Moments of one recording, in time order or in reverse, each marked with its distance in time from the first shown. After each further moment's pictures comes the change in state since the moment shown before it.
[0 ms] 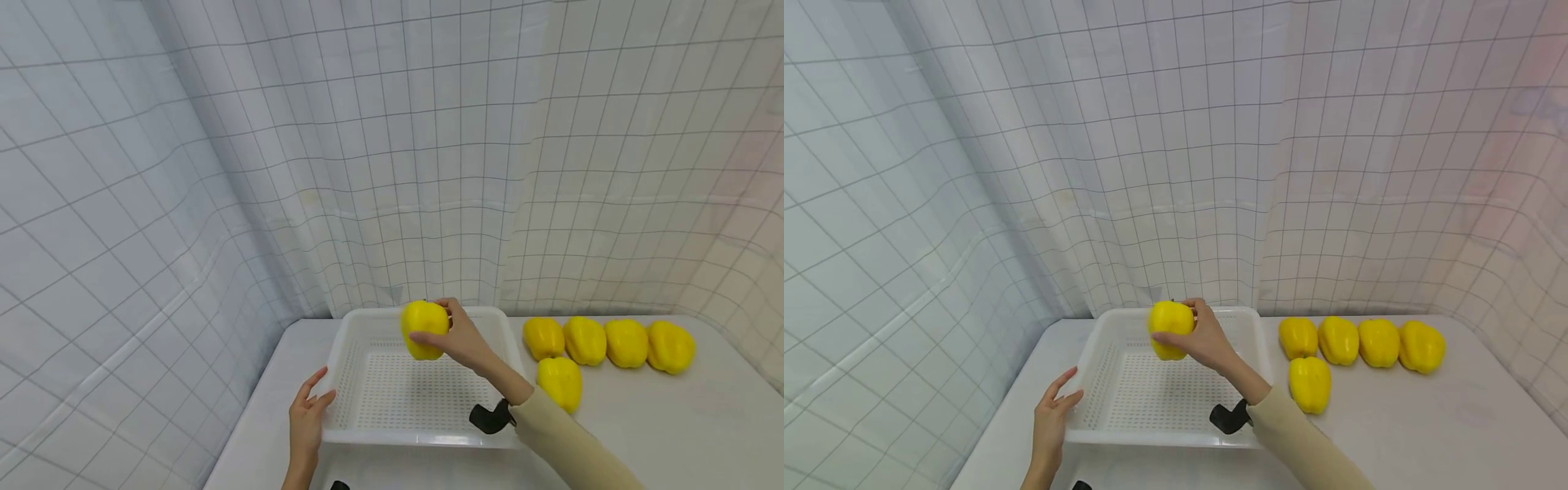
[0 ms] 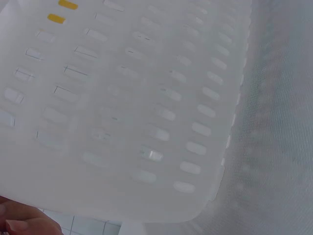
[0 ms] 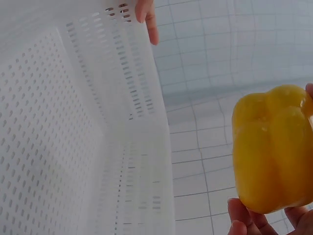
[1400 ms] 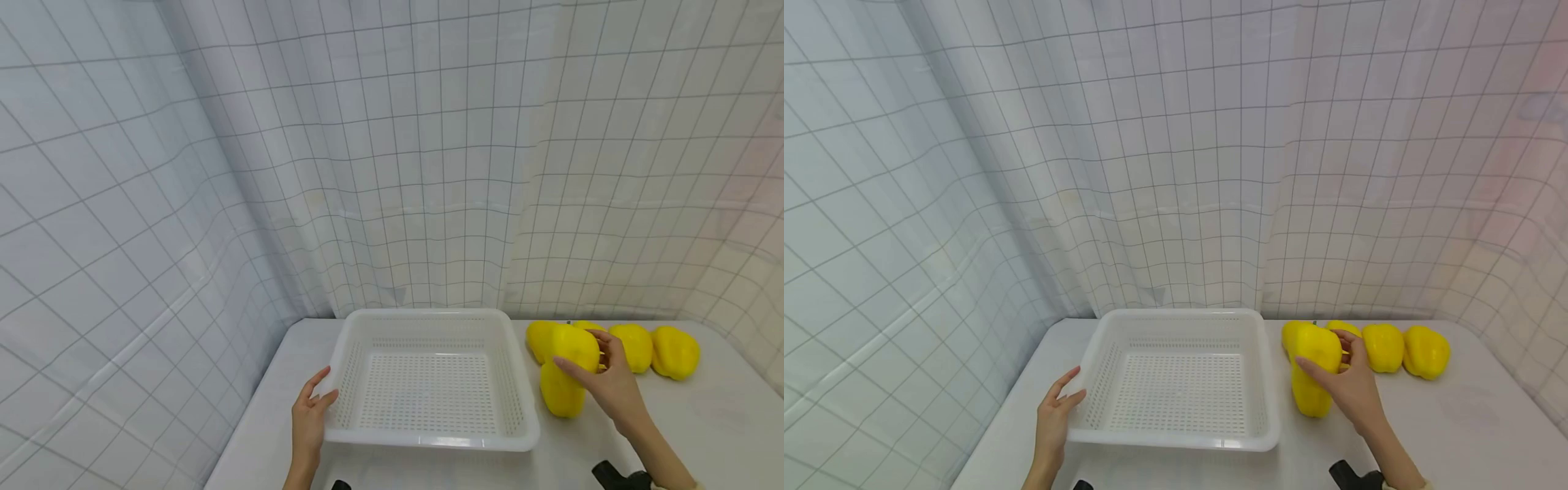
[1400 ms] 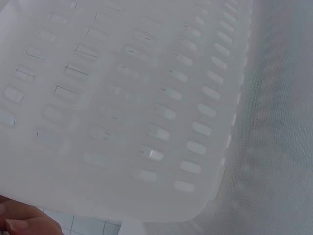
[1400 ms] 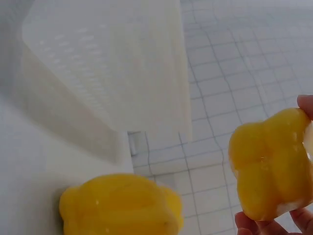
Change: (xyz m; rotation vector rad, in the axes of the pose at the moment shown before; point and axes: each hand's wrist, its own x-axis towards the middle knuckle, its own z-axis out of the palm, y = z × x) left_hand 0.003 -0.003 -0.003 0.000 -0.025 0.012; right_hand -0.114 0.054 -0.142 -0.216 0.366 0.180
